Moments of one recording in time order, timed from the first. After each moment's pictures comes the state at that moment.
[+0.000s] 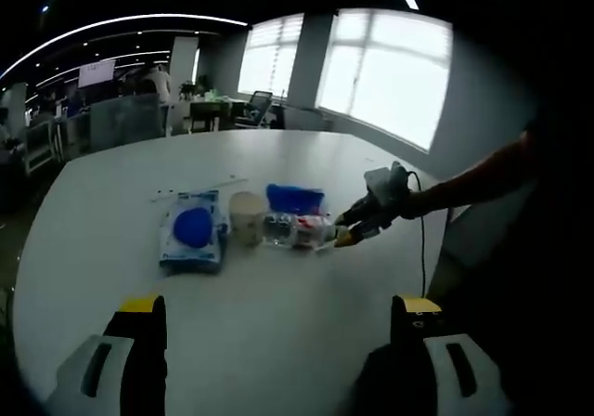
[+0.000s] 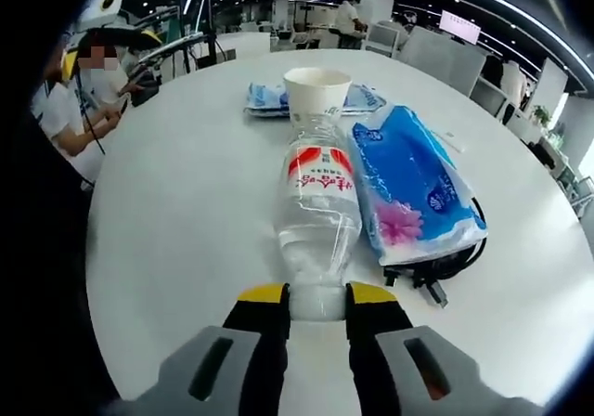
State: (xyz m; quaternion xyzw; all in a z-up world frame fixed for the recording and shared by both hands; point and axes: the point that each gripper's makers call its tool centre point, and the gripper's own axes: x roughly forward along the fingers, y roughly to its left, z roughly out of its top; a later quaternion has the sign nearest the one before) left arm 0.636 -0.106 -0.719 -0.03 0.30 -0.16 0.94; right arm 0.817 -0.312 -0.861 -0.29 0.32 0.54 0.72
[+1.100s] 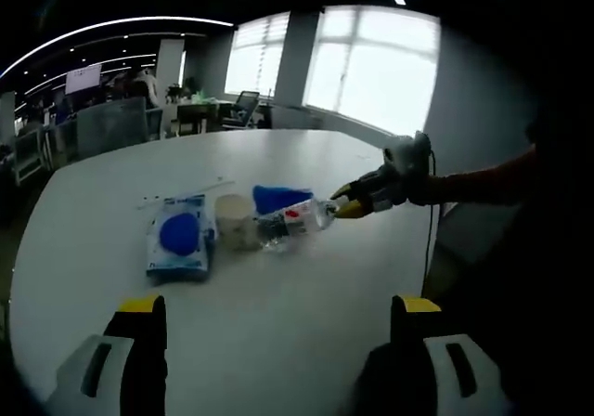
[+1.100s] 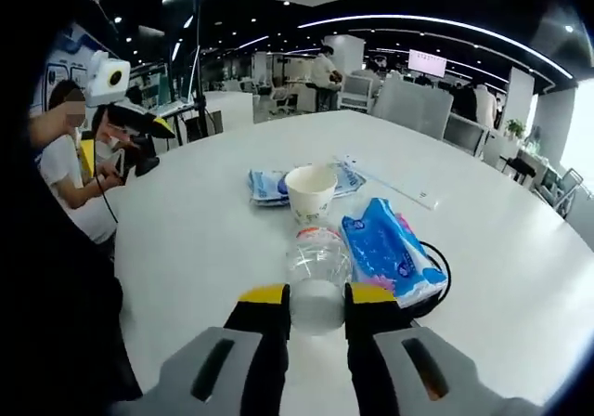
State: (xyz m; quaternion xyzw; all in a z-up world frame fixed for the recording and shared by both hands) left arm 0.646 -0.120 -0.720 -0.02 0.30 -0.18 0.94; right arm 0.809 -0.296 -0.770 -0.19 0.23 0.54 0.79
